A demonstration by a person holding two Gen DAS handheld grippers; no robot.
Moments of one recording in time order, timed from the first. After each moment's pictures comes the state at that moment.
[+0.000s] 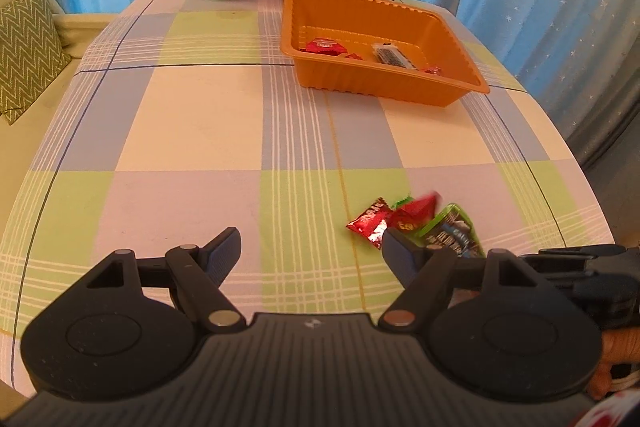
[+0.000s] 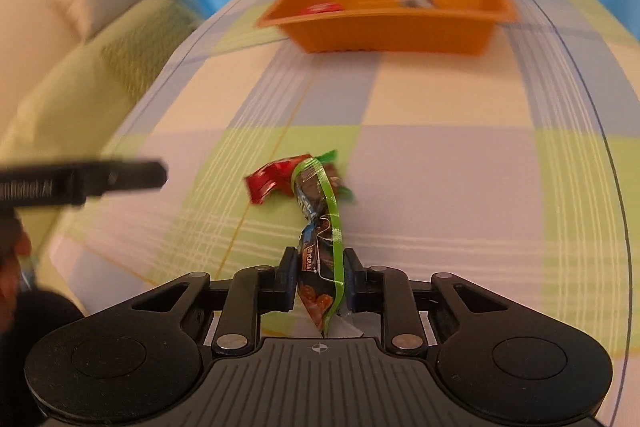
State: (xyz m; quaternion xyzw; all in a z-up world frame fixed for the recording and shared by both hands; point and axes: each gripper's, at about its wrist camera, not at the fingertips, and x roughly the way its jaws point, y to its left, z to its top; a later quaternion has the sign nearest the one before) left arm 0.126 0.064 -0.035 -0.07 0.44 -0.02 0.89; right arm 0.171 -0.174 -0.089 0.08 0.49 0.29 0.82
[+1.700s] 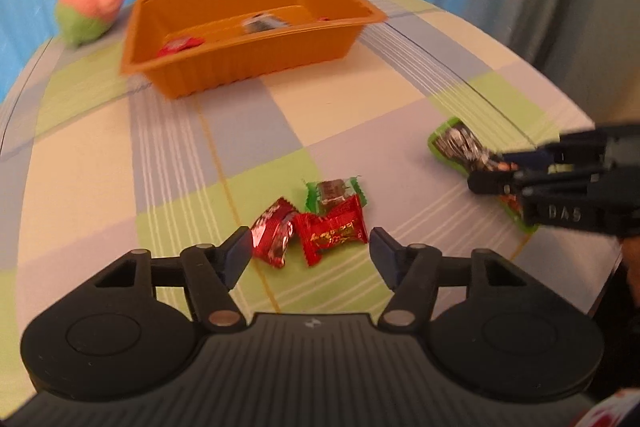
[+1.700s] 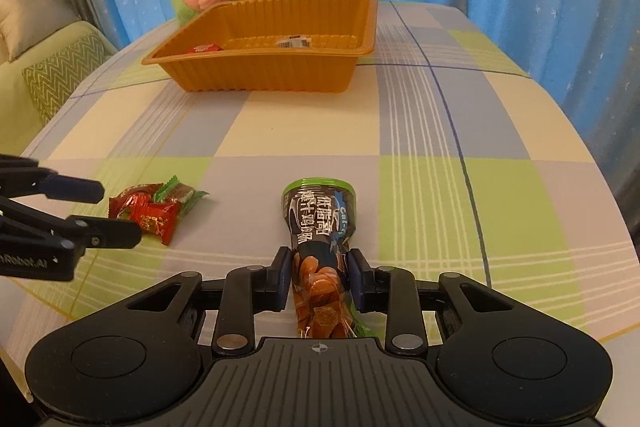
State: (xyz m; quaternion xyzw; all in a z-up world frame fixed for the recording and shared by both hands) left arm 0.158 -0.019 -0.081 0.09 0.43 -0.17 0.88; right arm 0.166 -0.216 -0.094 0.00 0.41 0.17 0.90
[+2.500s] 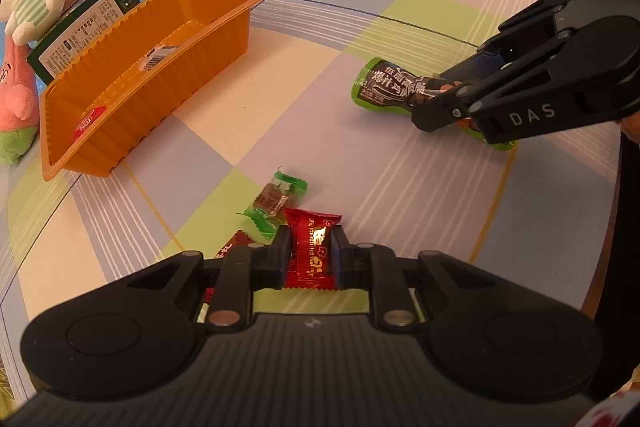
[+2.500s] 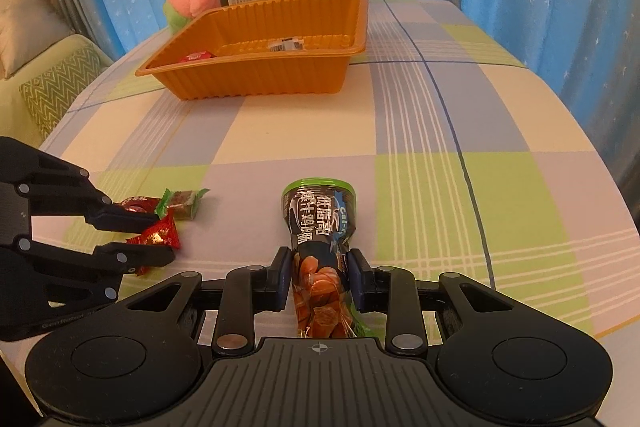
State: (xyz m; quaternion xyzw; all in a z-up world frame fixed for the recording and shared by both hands) left arm 0.158 -0.061 -0.098 0.26 0.42 -0.26 0.83; right arm 0.167 -0.221 -0.095 0.02 0.41 0.16 0.89
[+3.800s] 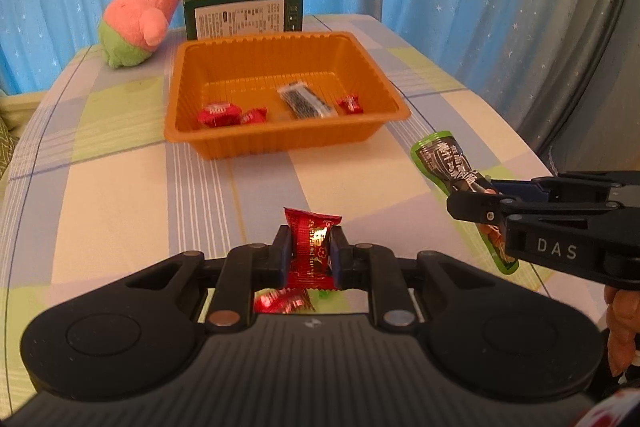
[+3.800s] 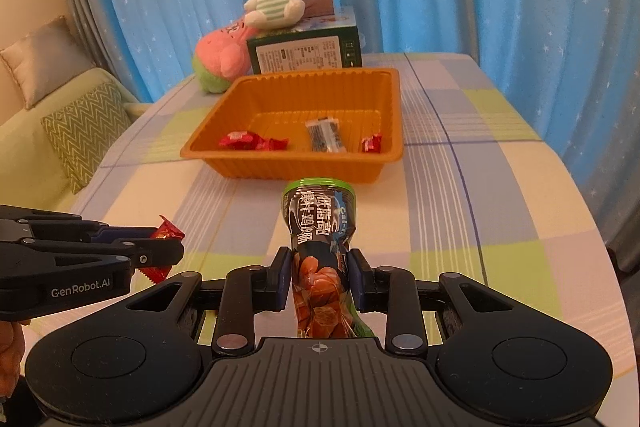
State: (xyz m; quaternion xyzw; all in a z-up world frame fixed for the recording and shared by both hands) left arm 0.179 -0.007 -0.006 0.00 0.41 -0.10 0.91; right arm 0.189 -0.195 -0.012 0.03 0.37 0.19 0.91
